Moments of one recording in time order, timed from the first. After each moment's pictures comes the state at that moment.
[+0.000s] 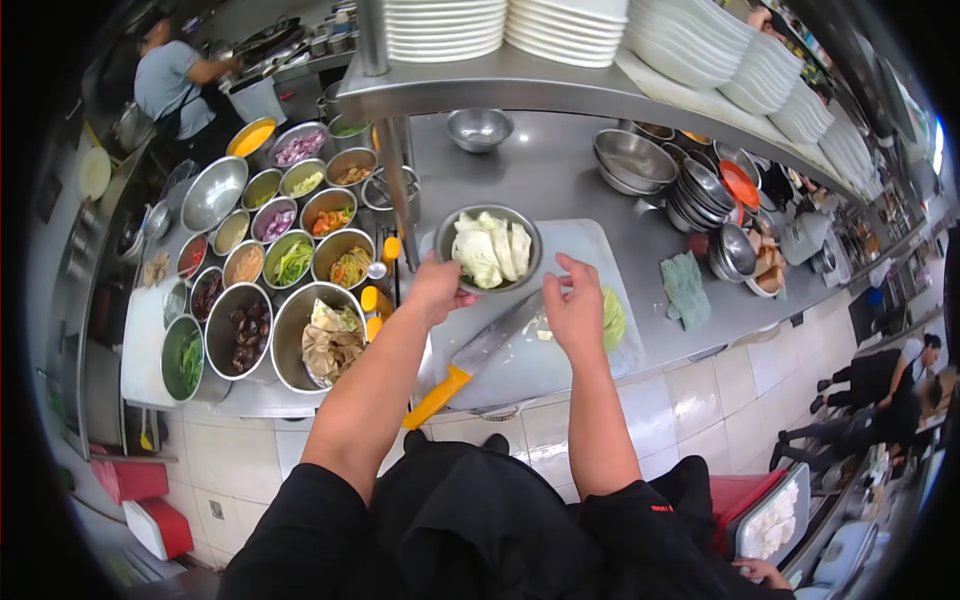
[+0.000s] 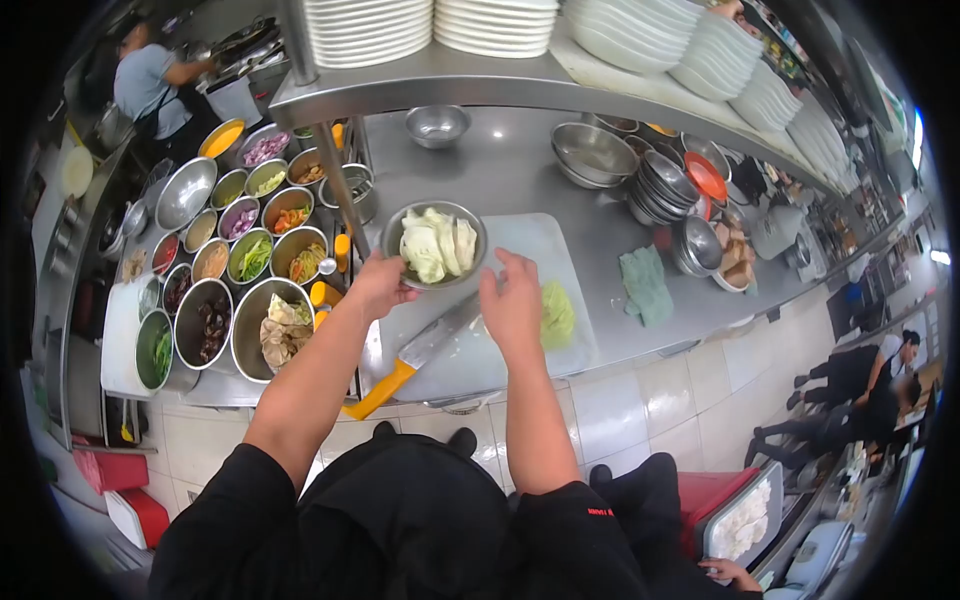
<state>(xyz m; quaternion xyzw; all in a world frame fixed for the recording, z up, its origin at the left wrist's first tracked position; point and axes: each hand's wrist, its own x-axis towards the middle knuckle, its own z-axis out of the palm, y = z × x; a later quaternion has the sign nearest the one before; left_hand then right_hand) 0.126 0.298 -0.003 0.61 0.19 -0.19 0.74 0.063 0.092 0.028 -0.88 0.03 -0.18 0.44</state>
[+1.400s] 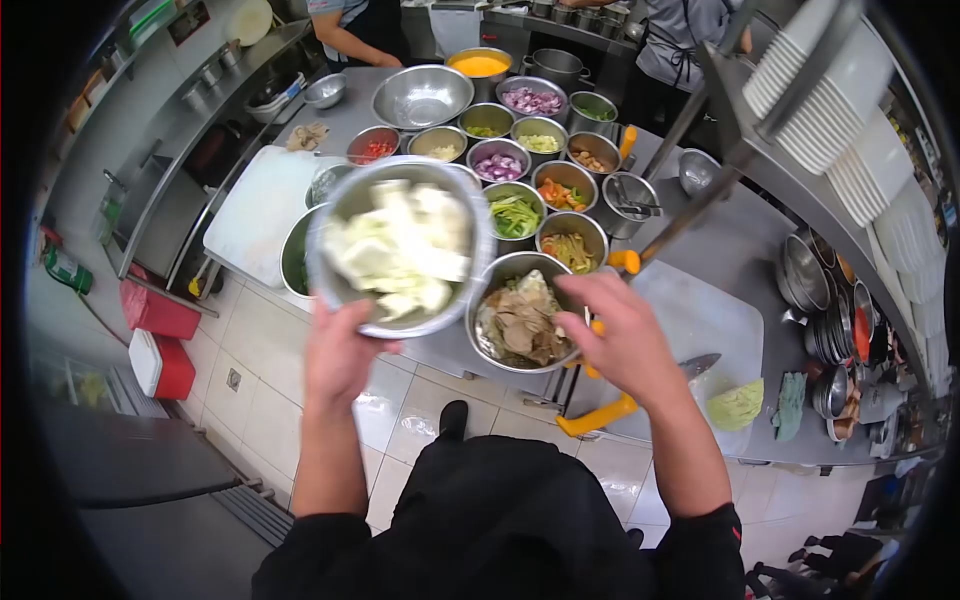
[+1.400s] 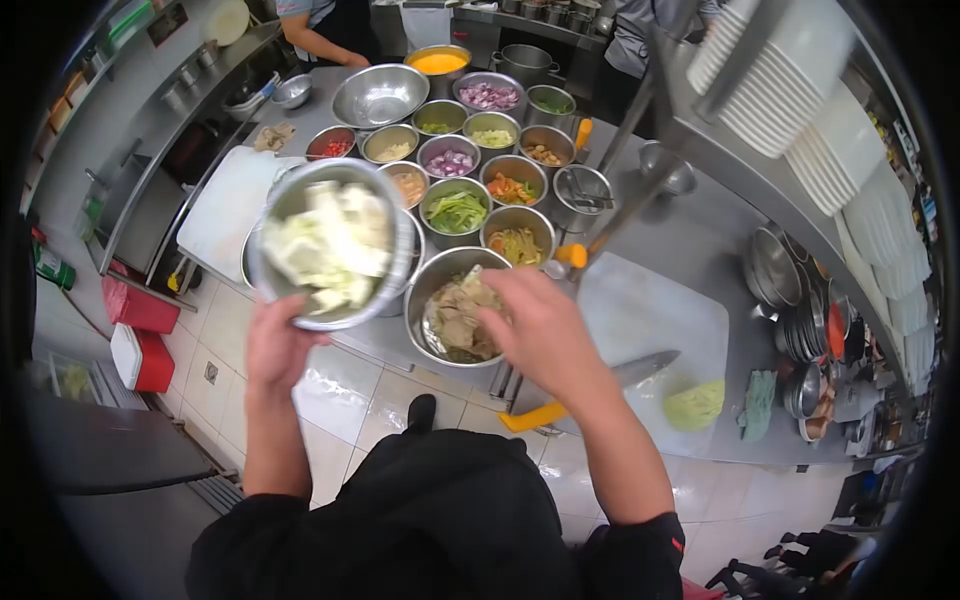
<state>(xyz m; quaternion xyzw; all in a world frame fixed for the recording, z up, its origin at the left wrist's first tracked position) -0.120 0.605 0.075 0.51 0.20 0.23 0.81 0.038 0.337 0.113 -0.81 -0.45 -0.04 0.37</state>
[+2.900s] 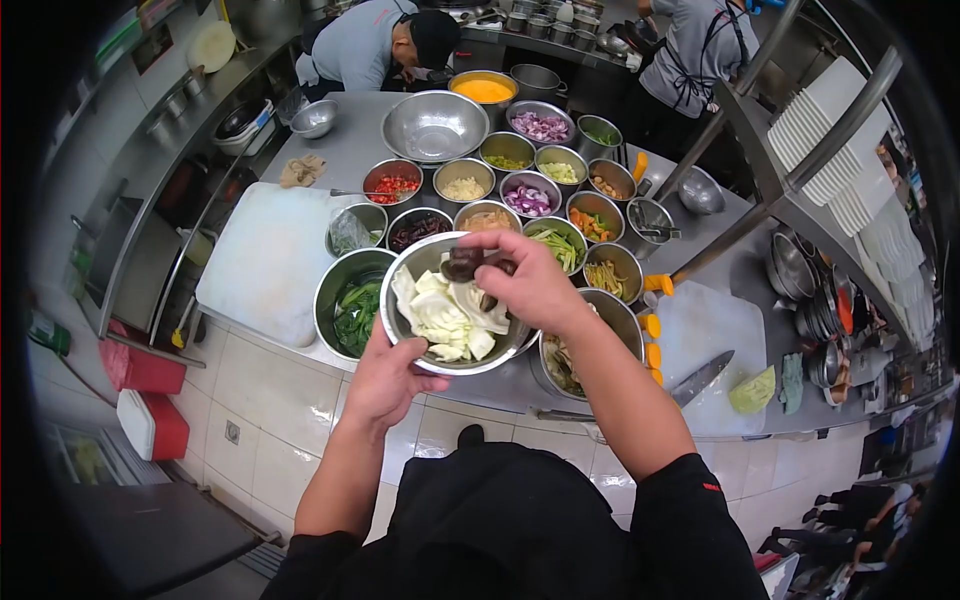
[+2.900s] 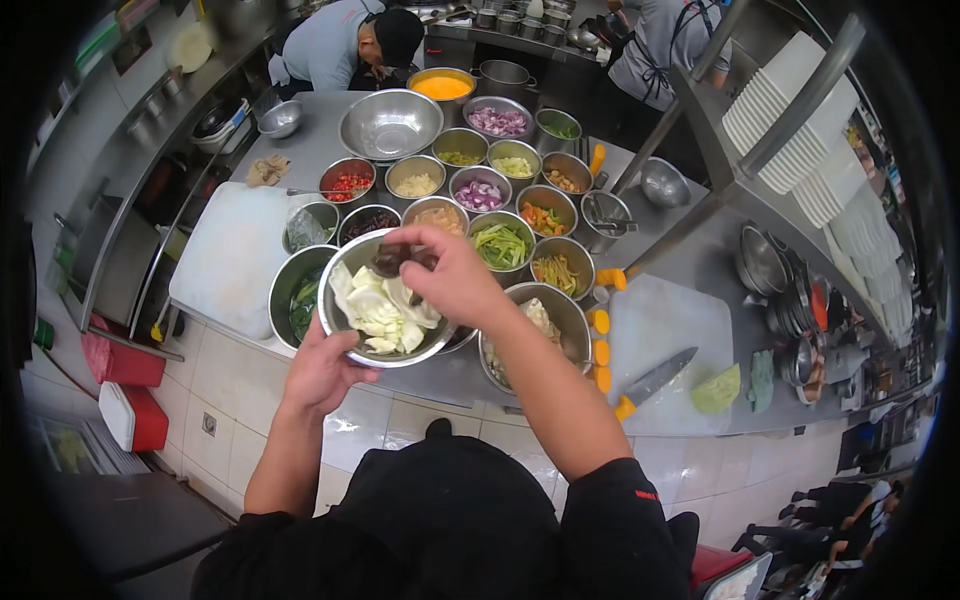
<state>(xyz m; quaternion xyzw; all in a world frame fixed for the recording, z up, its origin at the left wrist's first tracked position) -0.113 0.706 0.067 0.44 0.20 0.03 0.88 0.052 0.559 0.094 -0.67 -0.31 0.26 0.63</state>
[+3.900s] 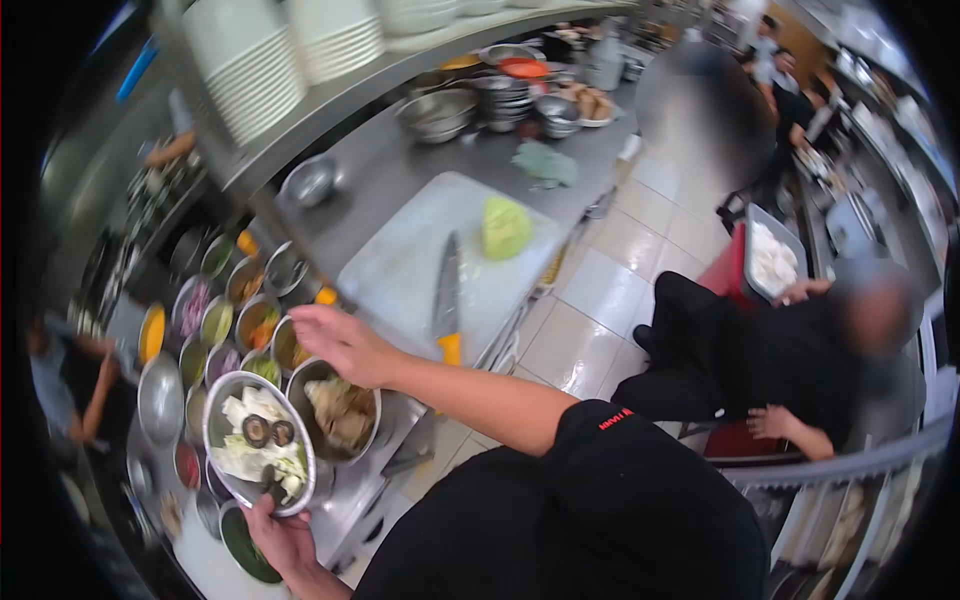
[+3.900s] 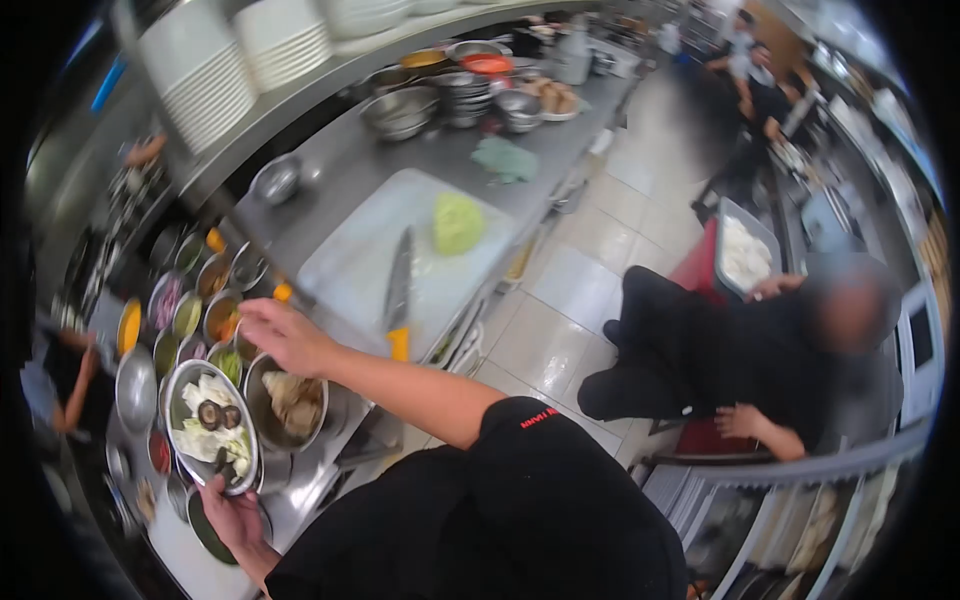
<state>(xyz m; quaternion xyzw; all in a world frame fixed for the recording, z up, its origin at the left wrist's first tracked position) -0.073 0.598 0.075 0.55 0.12 -0.01 0.82 0.021 0.328 0.053 -0.63 -0.13 -0.11 0.76</state>
